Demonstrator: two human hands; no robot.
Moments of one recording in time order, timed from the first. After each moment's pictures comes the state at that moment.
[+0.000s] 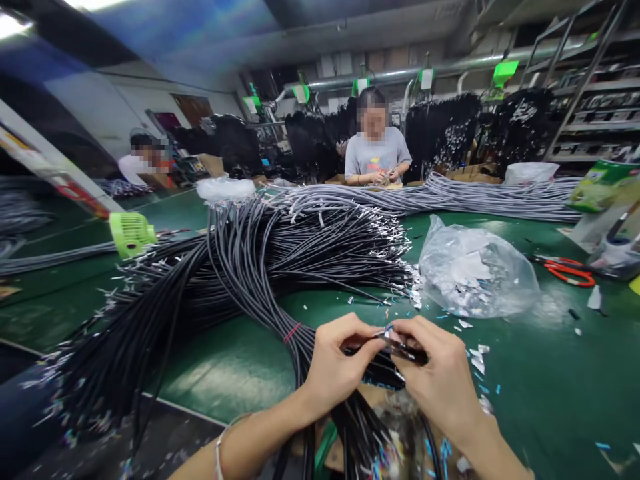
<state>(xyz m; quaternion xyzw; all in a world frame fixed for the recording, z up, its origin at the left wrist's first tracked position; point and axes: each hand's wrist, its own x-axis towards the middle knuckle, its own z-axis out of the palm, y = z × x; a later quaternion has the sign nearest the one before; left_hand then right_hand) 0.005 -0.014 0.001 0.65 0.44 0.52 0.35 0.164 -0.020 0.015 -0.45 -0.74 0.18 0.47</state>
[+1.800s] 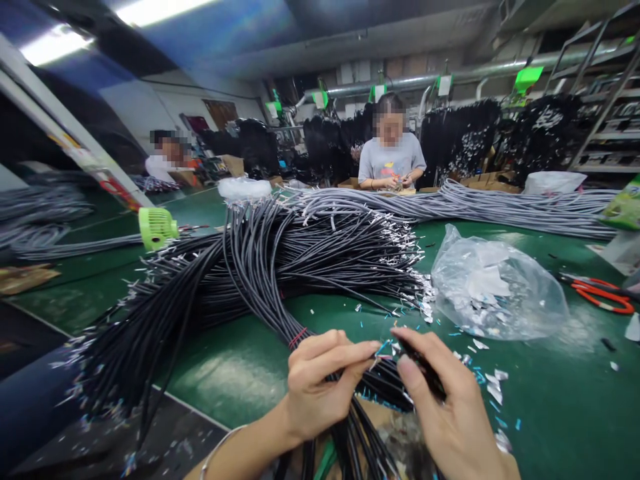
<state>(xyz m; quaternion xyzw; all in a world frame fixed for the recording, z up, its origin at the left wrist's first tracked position) -0.015 -0.017 0.016 0.74 0.30 0.59 0.05 0.168 -0.025 0.016 -0.46 -0.74 0.17 0.45</state>
